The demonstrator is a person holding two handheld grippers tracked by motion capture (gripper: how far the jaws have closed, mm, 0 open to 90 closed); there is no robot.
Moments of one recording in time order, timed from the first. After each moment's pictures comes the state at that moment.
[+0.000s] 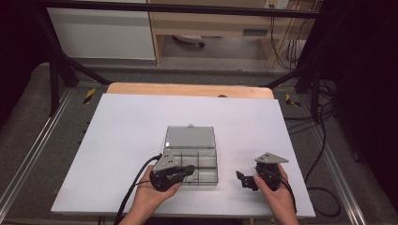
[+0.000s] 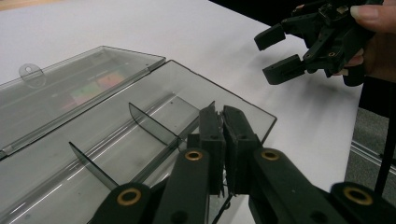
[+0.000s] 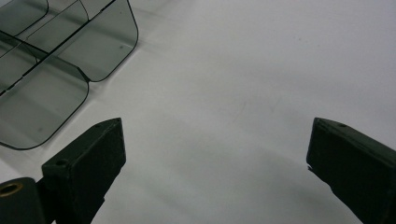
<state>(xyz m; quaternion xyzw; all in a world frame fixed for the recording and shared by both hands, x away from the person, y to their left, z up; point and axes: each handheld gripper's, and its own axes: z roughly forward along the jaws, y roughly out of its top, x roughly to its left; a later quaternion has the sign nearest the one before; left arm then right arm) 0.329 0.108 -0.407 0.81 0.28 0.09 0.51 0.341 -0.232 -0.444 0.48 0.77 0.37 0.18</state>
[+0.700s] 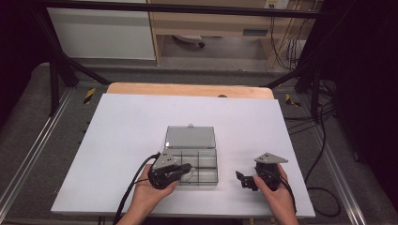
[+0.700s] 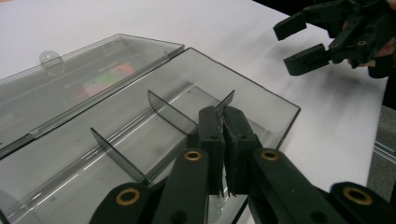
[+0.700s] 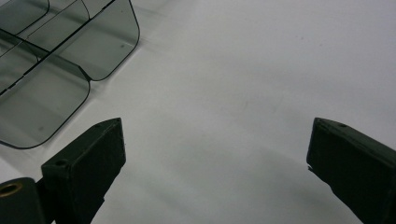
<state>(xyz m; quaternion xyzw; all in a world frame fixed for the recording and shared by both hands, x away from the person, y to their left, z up) 0.336 0.114 -0.411 0.82 0.30 0.11 0.48 0.341 -0.232 -0.444 0.48 0.78 0.37 0.18</state>
